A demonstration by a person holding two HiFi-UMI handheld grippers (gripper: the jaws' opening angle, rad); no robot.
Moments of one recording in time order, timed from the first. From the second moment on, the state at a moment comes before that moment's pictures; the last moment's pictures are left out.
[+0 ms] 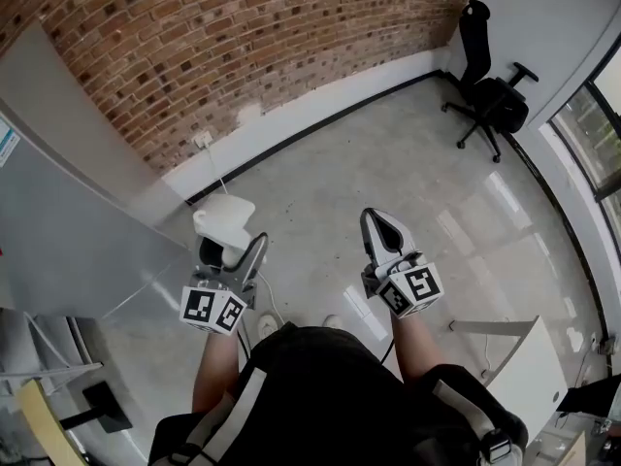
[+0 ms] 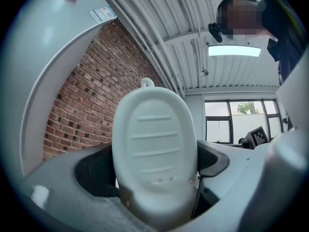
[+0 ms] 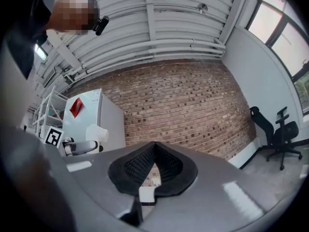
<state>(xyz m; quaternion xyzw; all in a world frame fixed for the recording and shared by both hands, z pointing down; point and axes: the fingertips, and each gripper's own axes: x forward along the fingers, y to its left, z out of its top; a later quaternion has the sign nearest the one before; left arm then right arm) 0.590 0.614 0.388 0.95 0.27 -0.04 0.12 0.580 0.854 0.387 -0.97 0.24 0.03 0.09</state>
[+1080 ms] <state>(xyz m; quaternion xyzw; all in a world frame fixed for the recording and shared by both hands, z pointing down) 0.401 0.354 0.375 0.99 -0.07 -0.10 0.09 0.538 0.535 0.386 -0.82 0.57 -0.01 0.09</state>
